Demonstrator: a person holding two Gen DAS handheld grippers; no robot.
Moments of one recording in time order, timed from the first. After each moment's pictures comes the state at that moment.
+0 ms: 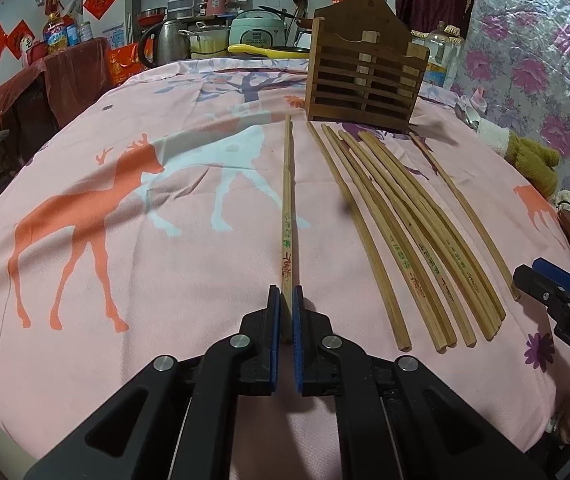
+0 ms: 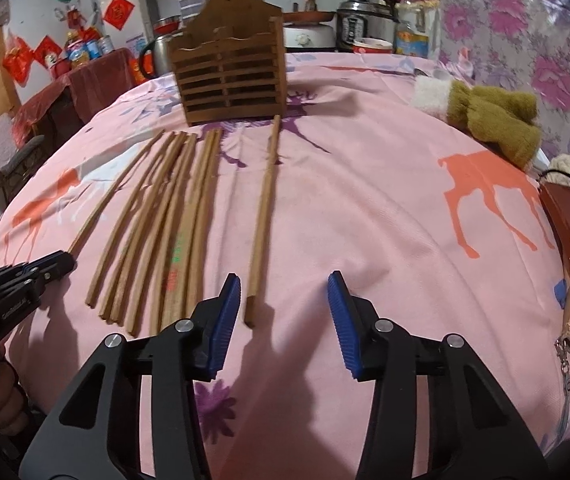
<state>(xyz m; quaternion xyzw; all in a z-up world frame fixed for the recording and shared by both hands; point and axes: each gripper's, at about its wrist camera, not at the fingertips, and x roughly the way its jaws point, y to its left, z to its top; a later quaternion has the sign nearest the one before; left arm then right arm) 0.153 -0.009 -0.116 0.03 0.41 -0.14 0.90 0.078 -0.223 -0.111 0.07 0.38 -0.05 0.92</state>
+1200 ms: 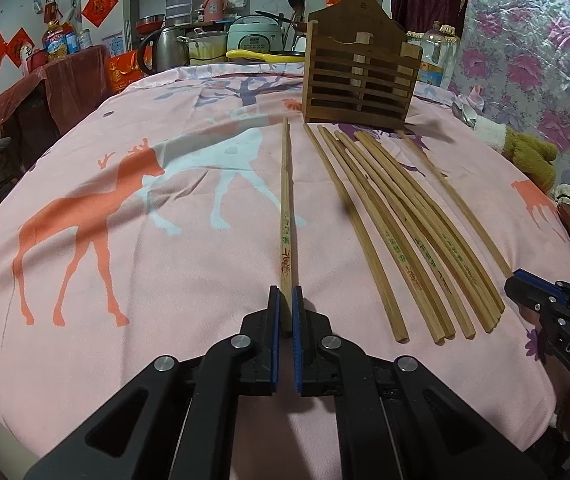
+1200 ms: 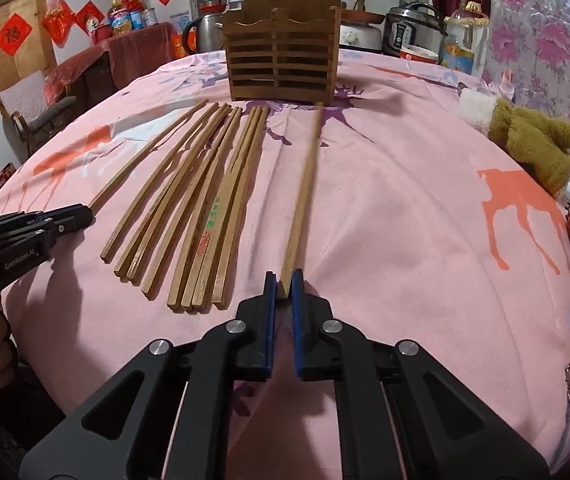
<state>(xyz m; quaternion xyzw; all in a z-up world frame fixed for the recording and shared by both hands) 0.146 -0.009 -0.116 0.03 0.41 -0.15 0.90 0.074 -0.211 -0.120 0.02 0.39 0.00 0.92</state>
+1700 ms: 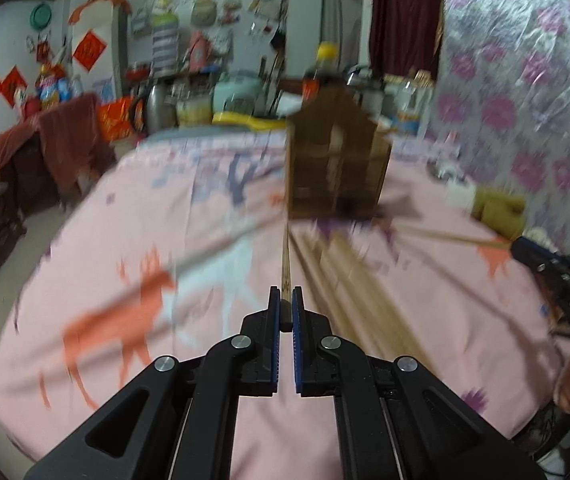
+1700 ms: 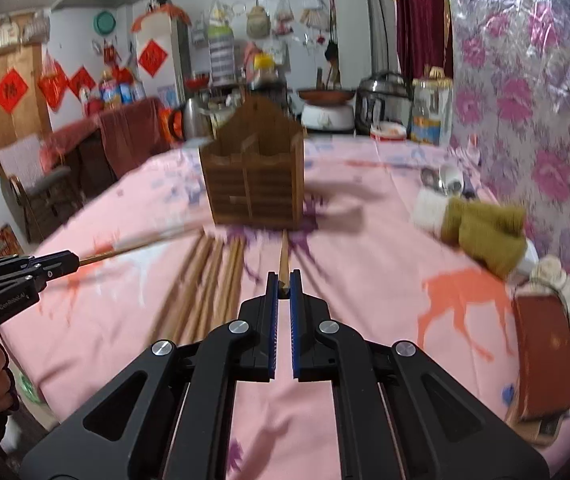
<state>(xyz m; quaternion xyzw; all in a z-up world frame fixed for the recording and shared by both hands) 0.156 -0.018 -0.001 0.05 0.32 -0.18 0.93 0.083 -0.245 -0.007 0.05 0.26 -0.02 0.97</state>
